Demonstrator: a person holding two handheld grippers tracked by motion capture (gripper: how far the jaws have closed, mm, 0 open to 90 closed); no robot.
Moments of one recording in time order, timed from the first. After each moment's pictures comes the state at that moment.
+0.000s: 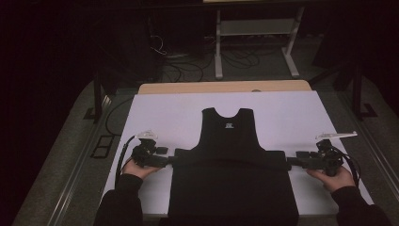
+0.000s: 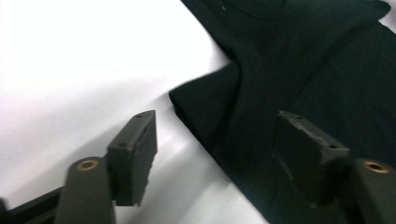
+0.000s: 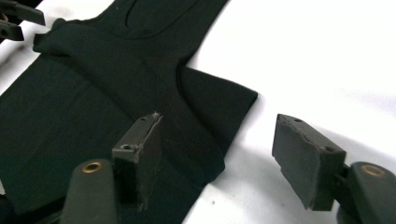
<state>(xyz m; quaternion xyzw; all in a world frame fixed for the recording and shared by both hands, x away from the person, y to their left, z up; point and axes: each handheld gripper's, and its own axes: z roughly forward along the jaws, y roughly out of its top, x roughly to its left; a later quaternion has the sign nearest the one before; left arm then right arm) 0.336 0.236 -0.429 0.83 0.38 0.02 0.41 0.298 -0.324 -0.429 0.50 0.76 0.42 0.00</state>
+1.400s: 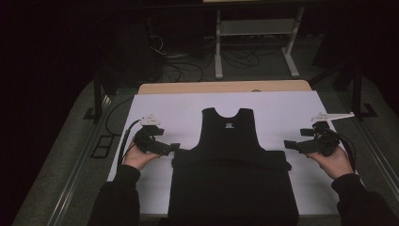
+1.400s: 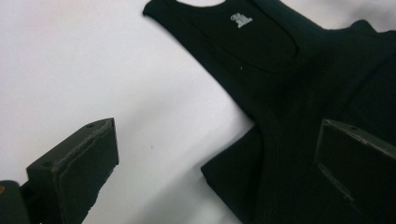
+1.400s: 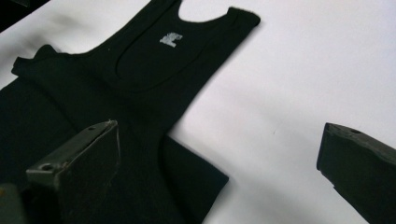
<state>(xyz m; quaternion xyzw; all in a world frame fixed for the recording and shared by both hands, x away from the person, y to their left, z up) 0.367 0.222 -0.397 0.83 0.36 0.07 0.42 0.336 -0.312 -0.390 0.46 0.78 0.42 0.08</state>
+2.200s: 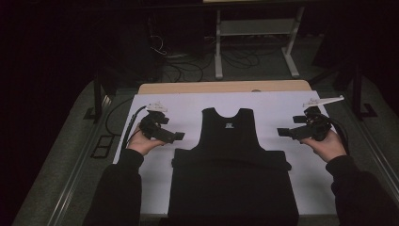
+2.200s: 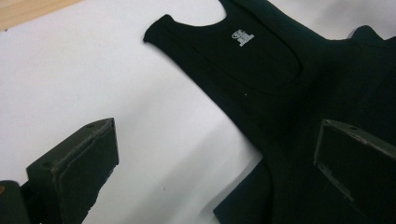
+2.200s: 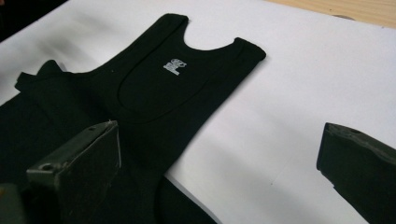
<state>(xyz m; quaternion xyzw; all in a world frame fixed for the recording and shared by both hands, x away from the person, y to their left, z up) 0.398 0.203 -0.374 0.85 0.33 0.07 0.40 0.373 -0.295 -0.370 0.44 0.79 0.42 0.08</state>
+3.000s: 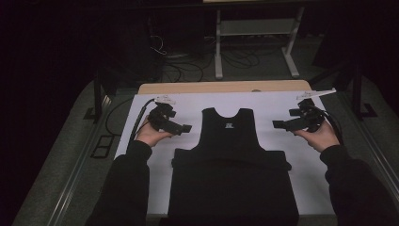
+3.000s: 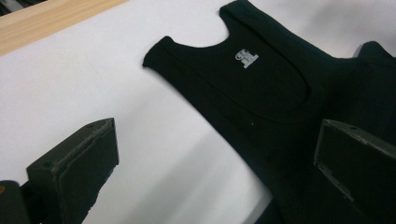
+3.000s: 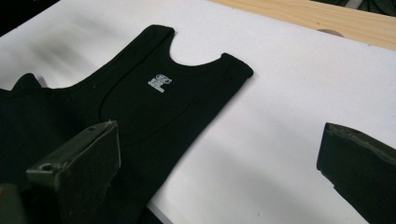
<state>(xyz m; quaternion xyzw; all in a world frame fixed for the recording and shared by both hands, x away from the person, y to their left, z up) 0.424 0.185 -0.375 0.85 0.33 0.07 0.40 0.395 -0.286 -0.367 0.45 0.79 0.41 0.09</state>
